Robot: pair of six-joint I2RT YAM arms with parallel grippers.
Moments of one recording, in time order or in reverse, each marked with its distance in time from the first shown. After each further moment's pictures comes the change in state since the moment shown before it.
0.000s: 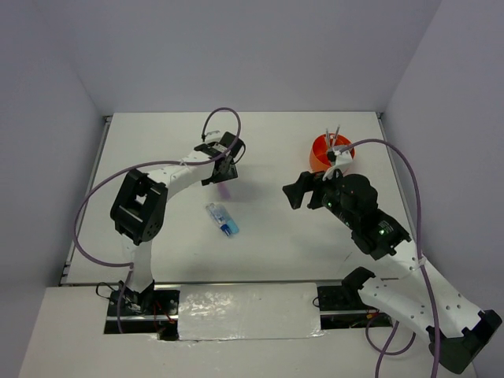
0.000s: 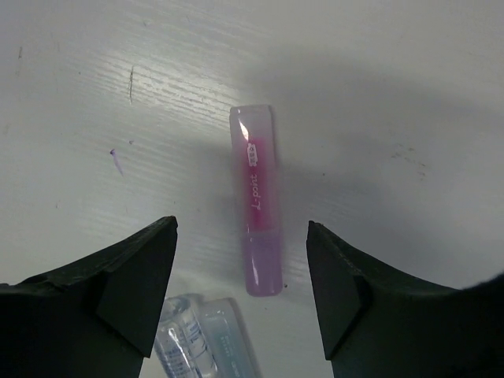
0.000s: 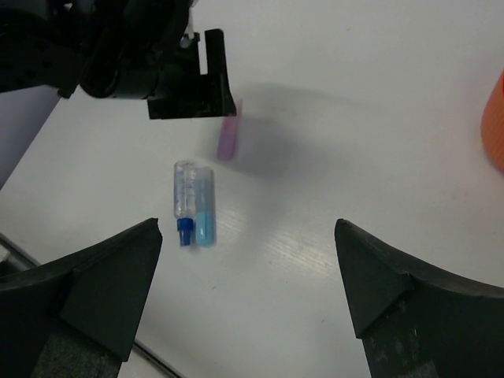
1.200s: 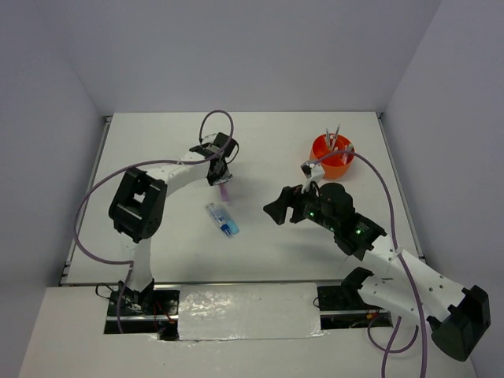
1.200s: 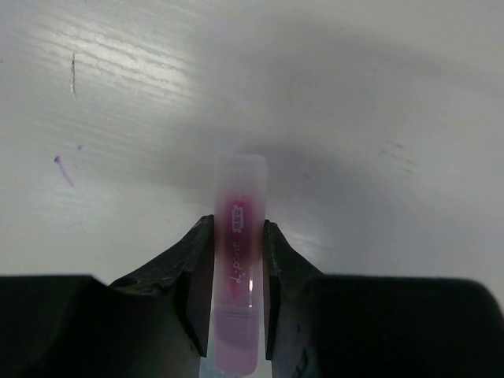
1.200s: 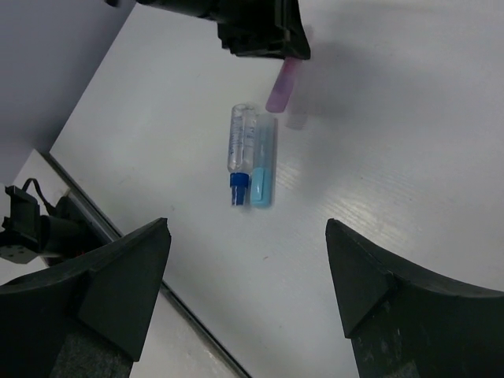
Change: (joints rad) left arm 0.059 0.077 -0.019 0.099 0.140 -0.004; right arm 0.088 0.065 -0.184 0.188 -0.166 0.116
